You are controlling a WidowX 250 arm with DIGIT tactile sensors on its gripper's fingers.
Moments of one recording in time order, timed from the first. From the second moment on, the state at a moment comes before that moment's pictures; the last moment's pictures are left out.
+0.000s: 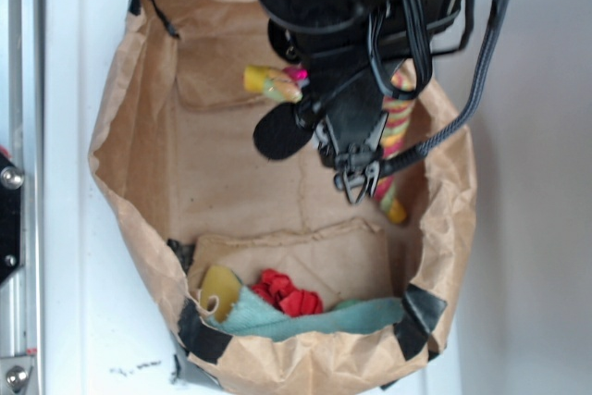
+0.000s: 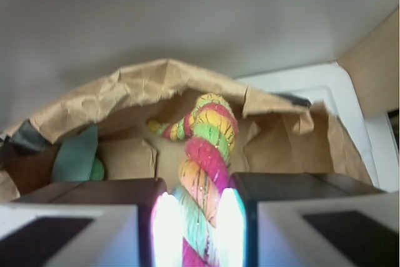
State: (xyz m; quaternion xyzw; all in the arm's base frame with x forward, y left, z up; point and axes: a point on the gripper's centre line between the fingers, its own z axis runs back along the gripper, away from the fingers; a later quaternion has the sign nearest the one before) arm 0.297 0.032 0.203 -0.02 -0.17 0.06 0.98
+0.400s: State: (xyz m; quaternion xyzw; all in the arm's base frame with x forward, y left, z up) arm 0.280 0.005 0.219 -0.04 -0.16 0.01 0.99
